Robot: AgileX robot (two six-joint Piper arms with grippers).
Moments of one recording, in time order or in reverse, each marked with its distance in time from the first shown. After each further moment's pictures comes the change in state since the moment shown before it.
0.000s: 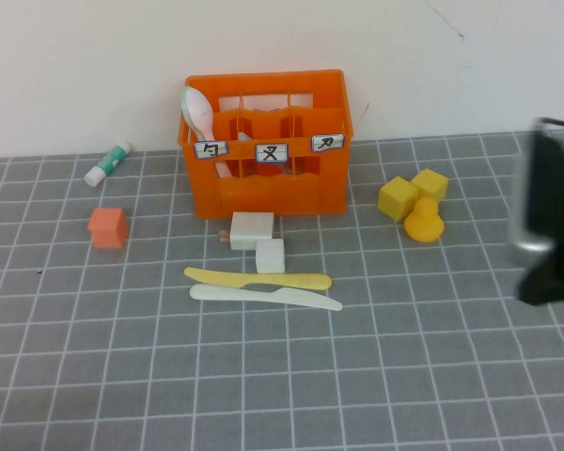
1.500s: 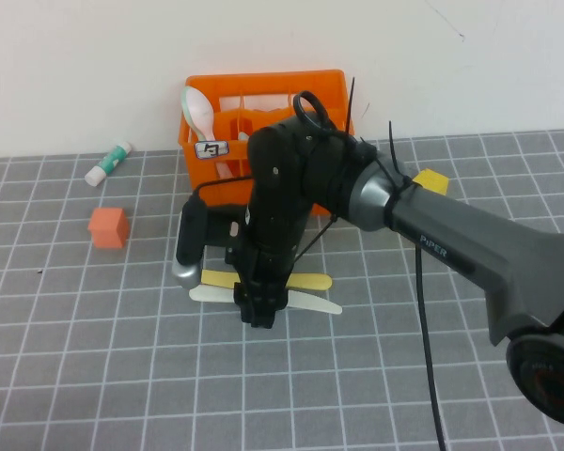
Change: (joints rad) right arm 0.443 1.037 -1.102 -0.110 0.167 0.229; left arm 0.000 0.000 0.000 0.000 0.000 0.004
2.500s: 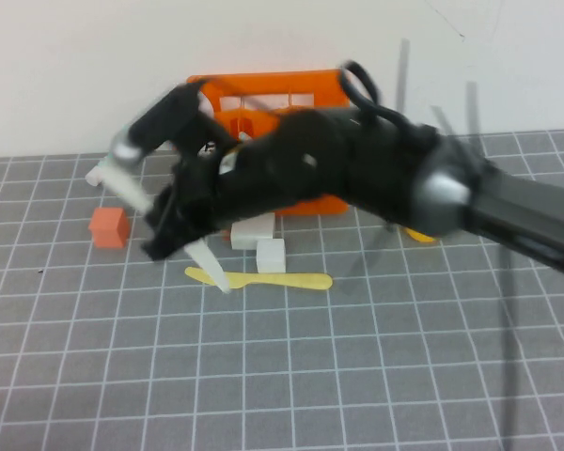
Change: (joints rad) right arm 0.054 -0.331 0.389 0.275 -0.724 0.335; left arm 0.000 0.000 0.000 0.000 0.000 -0.002
